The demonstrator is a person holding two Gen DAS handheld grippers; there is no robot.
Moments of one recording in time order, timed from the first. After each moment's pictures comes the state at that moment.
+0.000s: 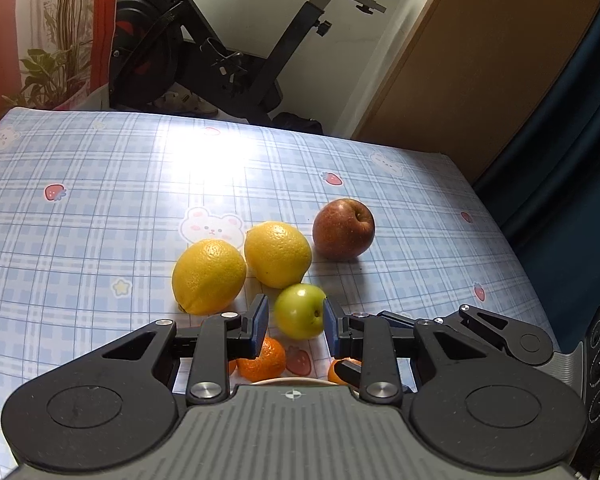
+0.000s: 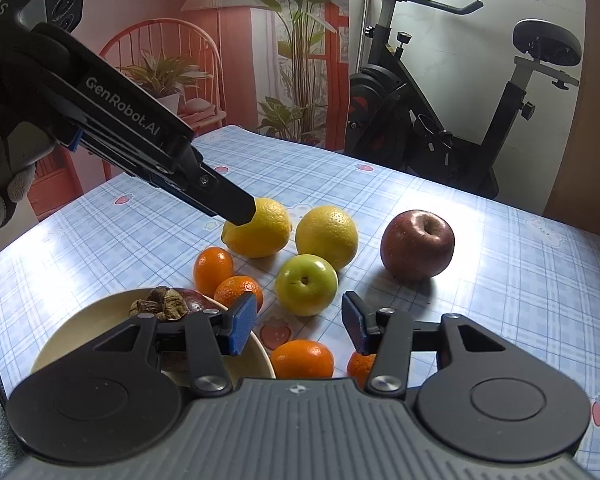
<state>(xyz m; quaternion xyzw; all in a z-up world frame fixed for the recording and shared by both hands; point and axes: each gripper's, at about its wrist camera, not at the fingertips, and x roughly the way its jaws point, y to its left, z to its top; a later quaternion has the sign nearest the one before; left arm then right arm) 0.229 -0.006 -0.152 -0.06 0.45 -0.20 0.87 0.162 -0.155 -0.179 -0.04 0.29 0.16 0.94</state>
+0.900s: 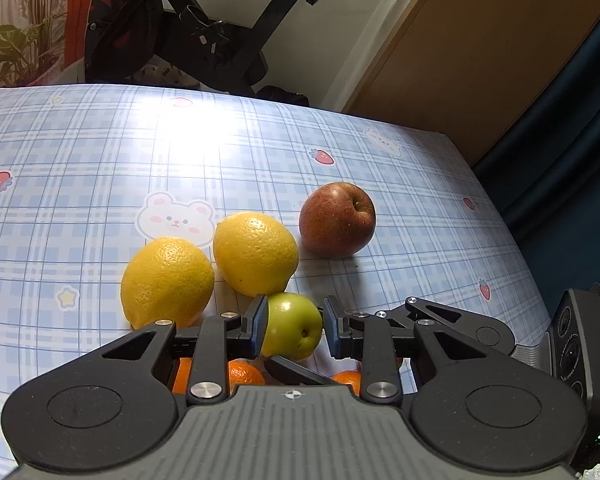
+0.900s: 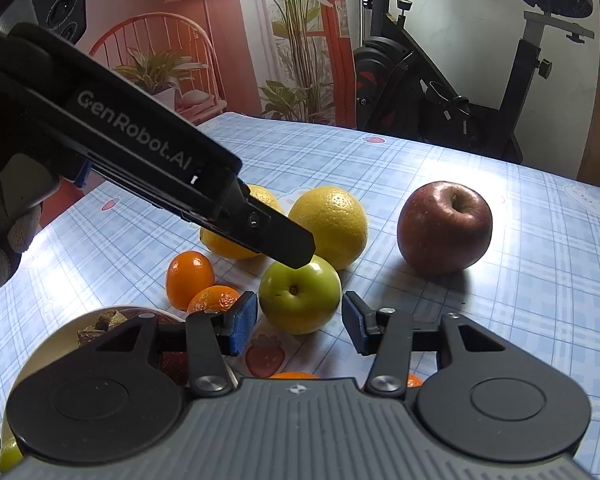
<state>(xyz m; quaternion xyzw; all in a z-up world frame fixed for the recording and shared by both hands) 0.263 -0.029 -0.185 -0.07 0.48 -0.23 0.84 0.211 -0.165 -0.209 0.02 0.32 0.19 0.93</state>
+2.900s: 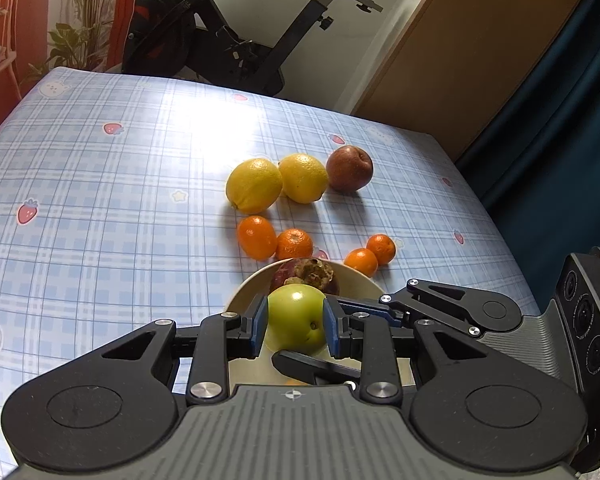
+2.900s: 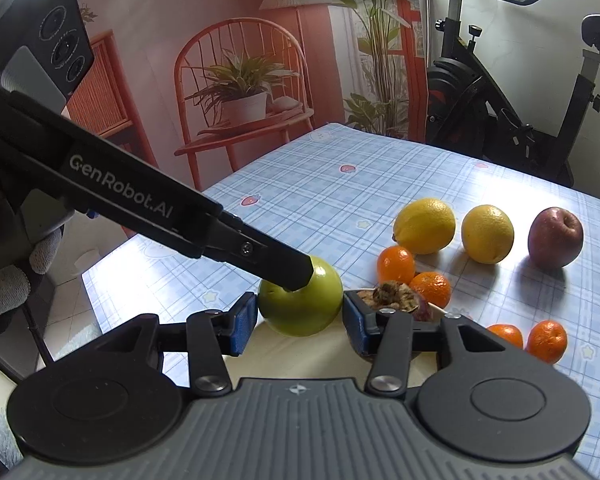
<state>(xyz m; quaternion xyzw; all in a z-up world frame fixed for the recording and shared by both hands) 0.130 0.067 -0.149 -0.08 0.45 -0.22 0.86 0.117 -0.068 -0.171 0.00 0.31 0.26 0.92</state>
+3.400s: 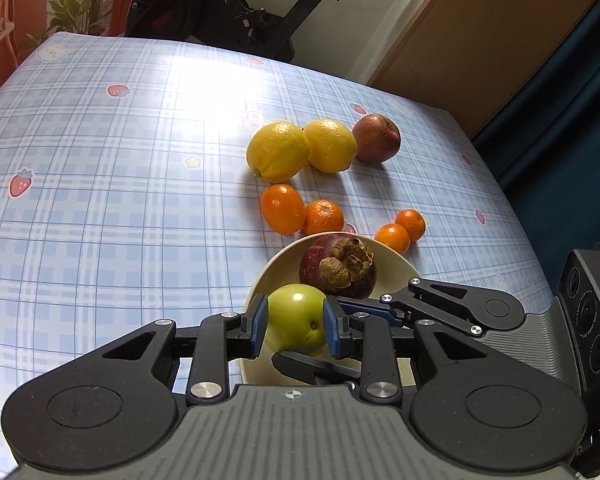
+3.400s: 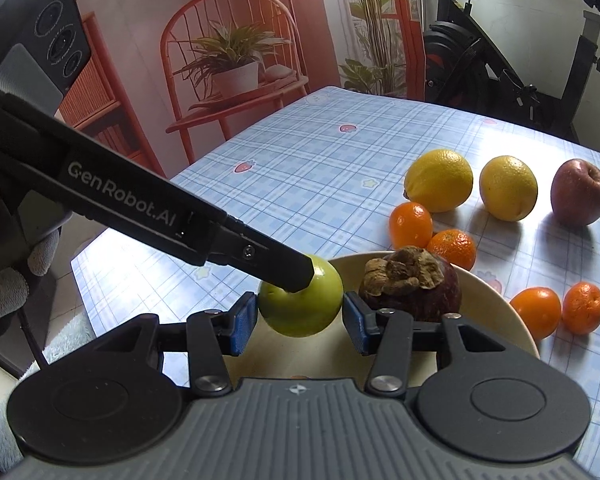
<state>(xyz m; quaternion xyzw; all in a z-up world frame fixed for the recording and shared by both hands) 0.150 0.077 -0.180 -0.08 0.49 -0.22 0.84 0.136 -0.061 -0.198 0.02 0.35 0.25 0.90</state>
